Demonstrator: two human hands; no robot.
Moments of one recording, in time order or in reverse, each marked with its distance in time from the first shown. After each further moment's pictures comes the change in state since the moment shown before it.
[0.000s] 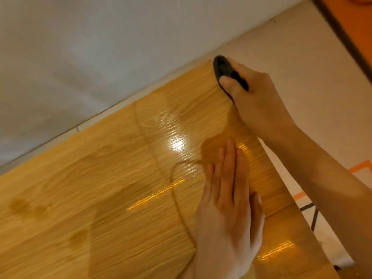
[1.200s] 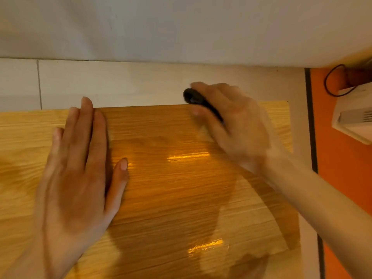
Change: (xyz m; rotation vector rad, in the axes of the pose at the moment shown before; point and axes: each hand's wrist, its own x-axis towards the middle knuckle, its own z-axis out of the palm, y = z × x) left_hand -0.044 -0.243 -0.078 0.065 0.245 -0.352; right_hand 0.016 -0.087 0.106 -0.849 -0.410 -0.466
